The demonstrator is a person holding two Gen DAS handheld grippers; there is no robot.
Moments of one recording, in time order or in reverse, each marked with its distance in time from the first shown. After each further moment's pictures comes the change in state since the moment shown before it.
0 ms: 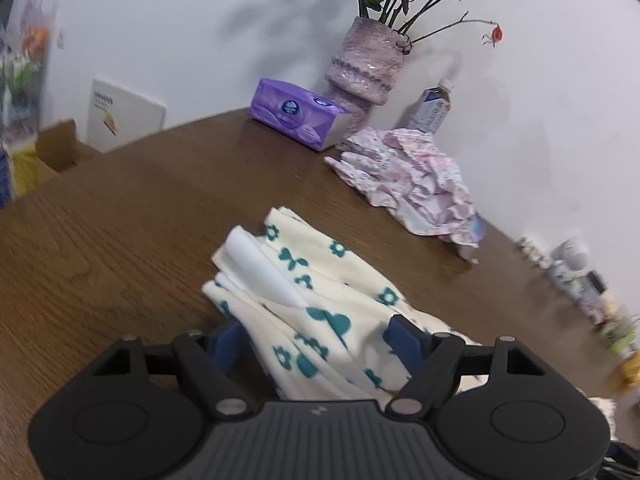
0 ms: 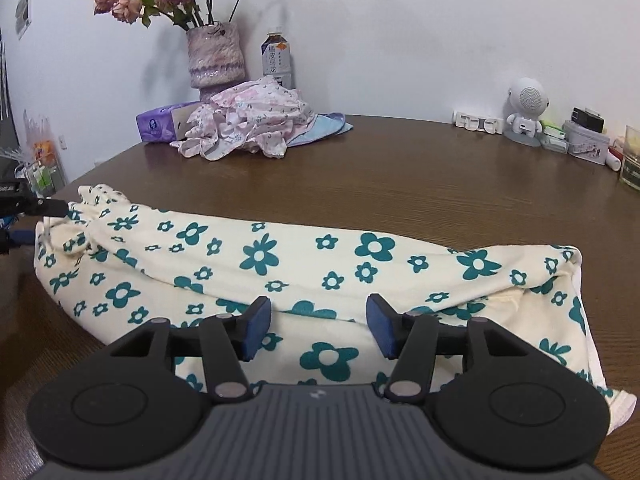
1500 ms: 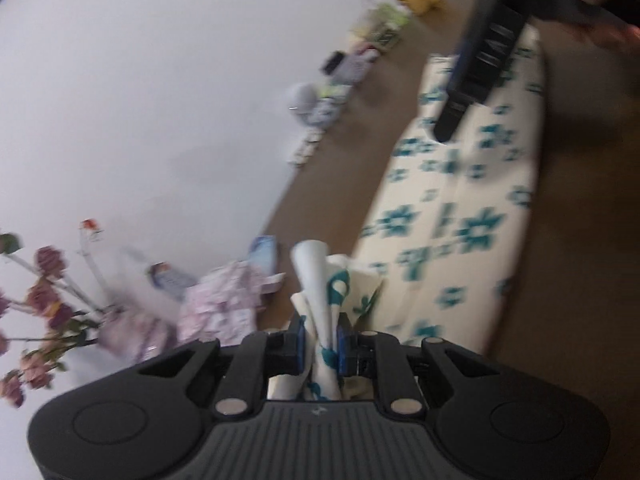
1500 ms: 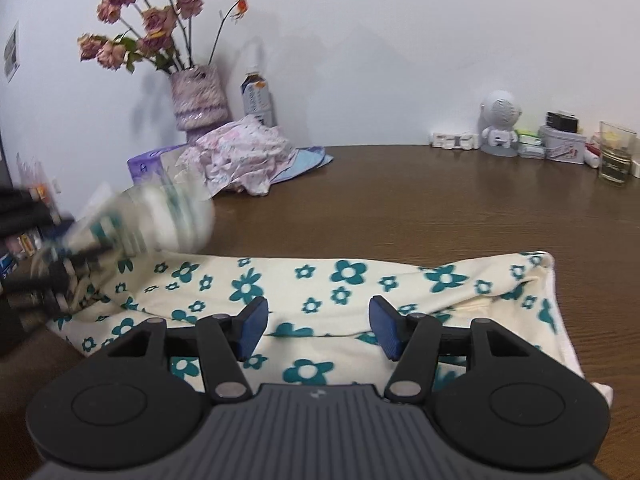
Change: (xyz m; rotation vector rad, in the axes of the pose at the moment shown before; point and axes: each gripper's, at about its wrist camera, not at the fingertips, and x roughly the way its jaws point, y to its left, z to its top) left arm -0.023 -0.183 -0.148 1.596 -0.268 -0.040; right arm -0.024 -0.018 -0.001 0.088 -0.104 -0.018
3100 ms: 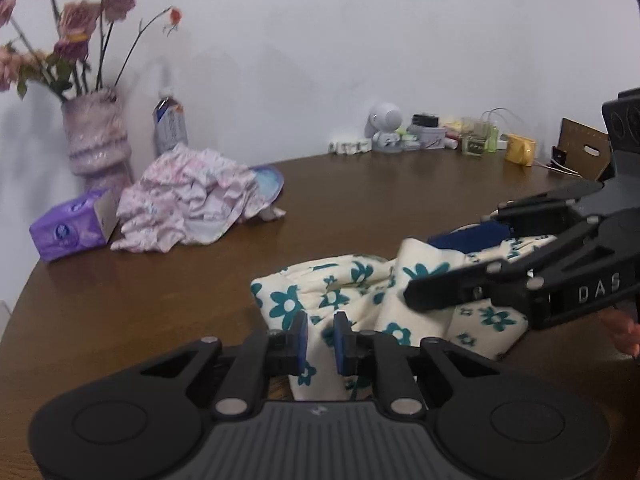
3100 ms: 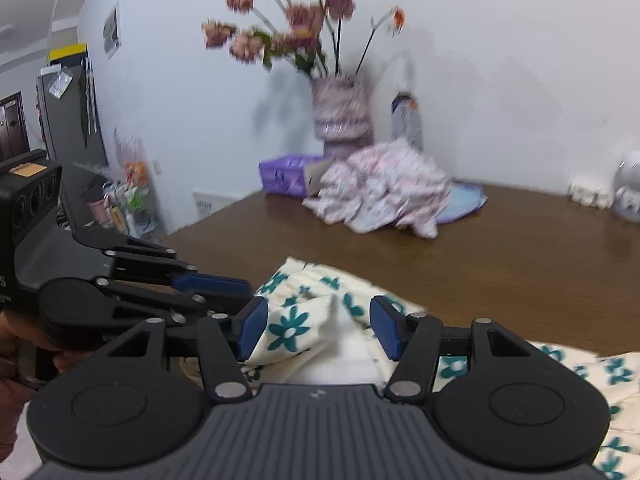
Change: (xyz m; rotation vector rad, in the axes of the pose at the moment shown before) left arm -0.002 0.131 -0.103 -0.866 -0.006 -0.341; right arm 0.017 0.125 0.048 -0.144 0.036 0.298
